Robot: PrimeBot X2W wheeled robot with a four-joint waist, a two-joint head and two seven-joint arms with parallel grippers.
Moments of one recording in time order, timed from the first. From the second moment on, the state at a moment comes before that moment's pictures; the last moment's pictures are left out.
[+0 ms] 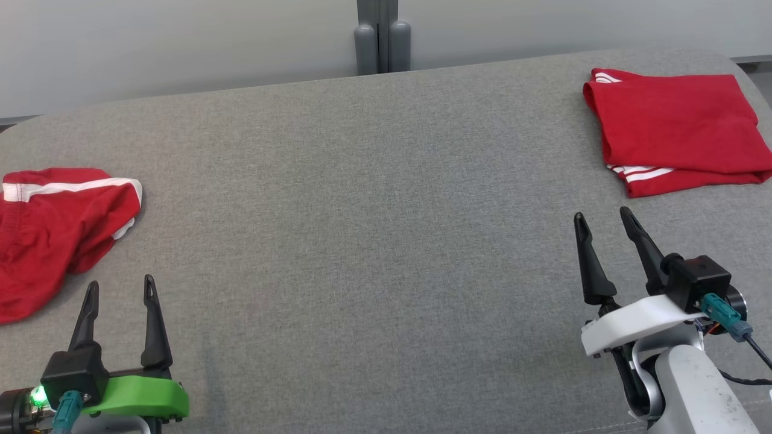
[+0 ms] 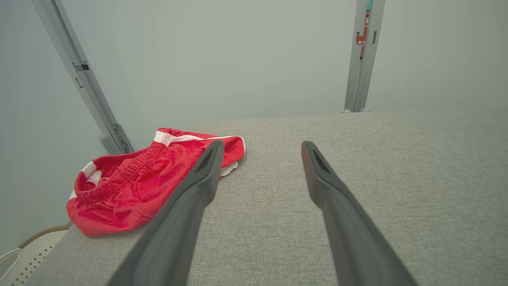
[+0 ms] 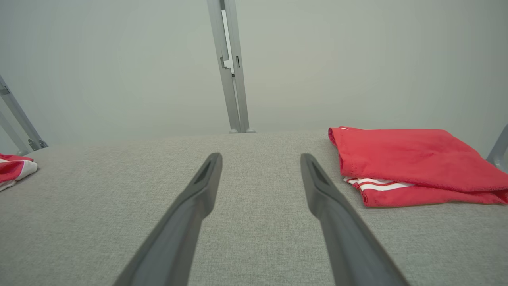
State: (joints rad) left arm -0.03 0.09 0.13 0.17 -0.07 -0.06 -0.26; right arm -0.19 -0.14 0.08 0.25 0.22 0.13 -0.26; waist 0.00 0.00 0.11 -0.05
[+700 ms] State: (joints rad) left arm -0.04 0.09 0.15 0.19 -0.06 -0.07 -0.26; right arm -0.17 -0.11 0.07 0.25 0.21 0.13 -0.26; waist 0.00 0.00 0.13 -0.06
